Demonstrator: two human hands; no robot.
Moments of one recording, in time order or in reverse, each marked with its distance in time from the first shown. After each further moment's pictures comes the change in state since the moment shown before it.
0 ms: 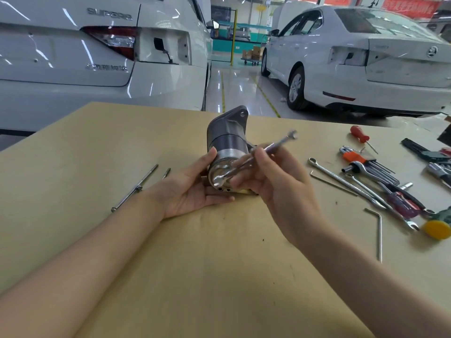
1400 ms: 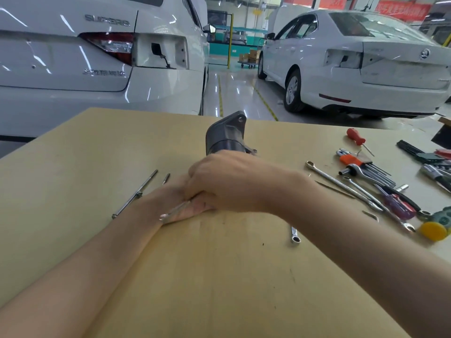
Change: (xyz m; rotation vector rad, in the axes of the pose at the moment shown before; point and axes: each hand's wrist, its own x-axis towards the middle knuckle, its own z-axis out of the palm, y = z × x) left_hand 0.016 0.004 -0.017 0.096 0.233 -0.160; right_hand 0.040 -0.025 0.048 -1.807 -0.981 -0.469
